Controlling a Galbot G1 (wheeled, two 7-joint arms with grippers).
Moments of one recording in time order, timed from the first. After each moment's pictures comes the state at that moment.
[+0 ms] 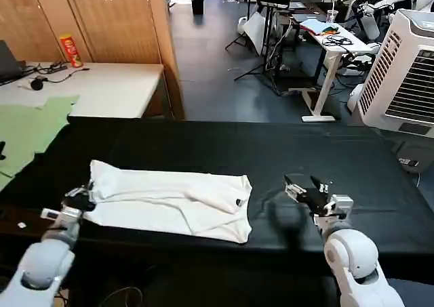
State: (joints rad) left arm 1.37 -1.00 -0.60 -1.91 -0.10 0.37 -0.06; right arm -1.27 1.23 0.56 2.01 0.46 -0.53 0.13
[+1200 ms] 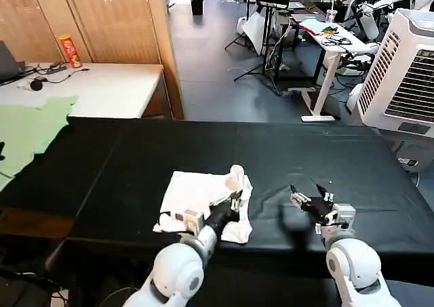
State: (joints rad) left arm 1.19 -1.39 -0.02 -2.03 -0.40 0.54 -0.18; right arm -1.30 1.26 0.56 2.01 0.39 -0.51 0.08
